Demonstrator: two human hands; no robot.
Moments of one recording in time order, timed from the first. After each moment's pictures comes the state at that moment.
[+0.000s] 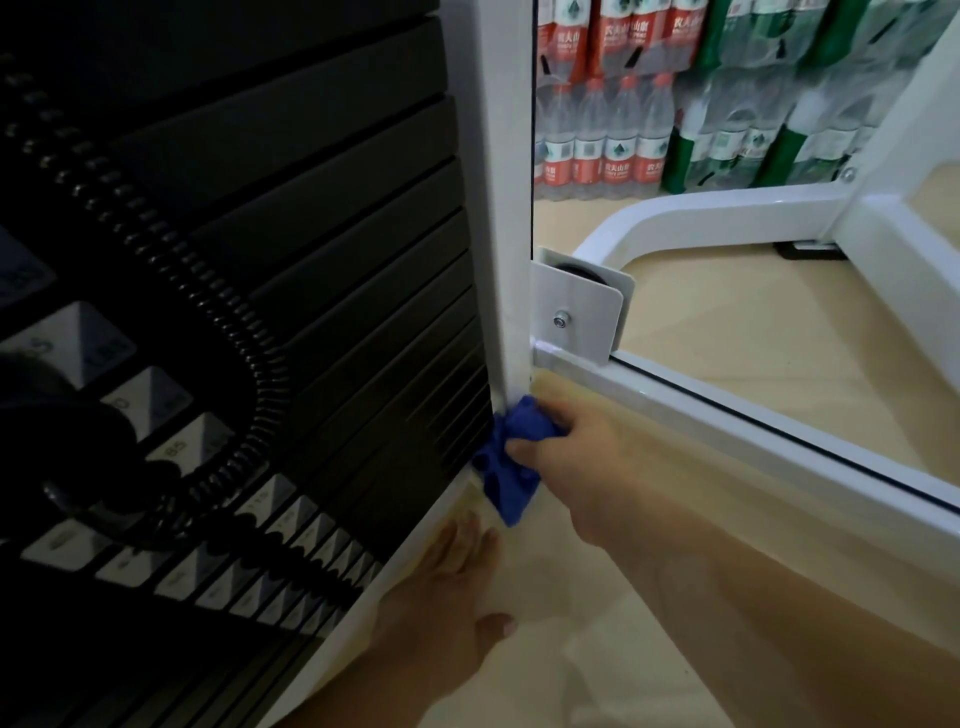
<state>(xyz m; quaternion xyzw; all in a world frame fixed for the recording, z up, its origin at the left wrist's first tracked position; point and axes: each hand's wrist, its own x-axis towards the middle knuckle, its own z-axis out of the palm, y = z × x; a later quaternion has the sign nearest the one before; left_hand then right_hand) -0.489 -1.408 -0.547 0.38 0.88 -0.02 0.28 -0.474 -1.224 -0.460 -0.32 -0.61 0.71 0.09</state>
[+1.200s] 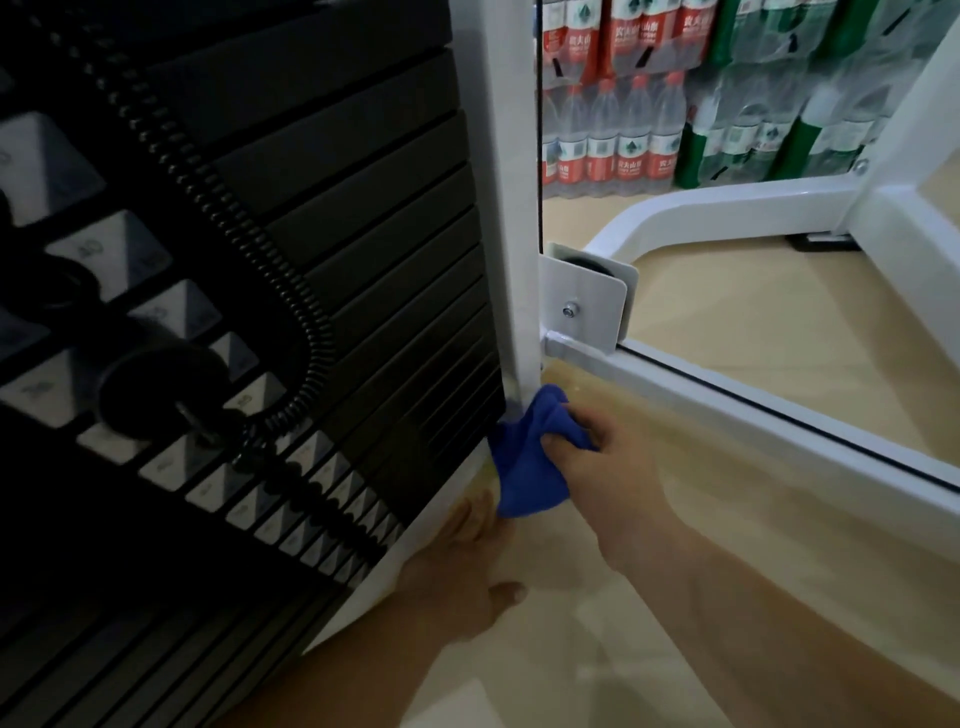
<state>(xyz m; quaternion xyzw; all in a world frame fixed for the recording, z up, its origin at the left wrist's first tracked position) -0.489 -1.405 -0.540 0.38 0.88 -0.03 0.29 -0.427 -1.237 -0.462 -0.31 -0.66 0.66 0.16</state>
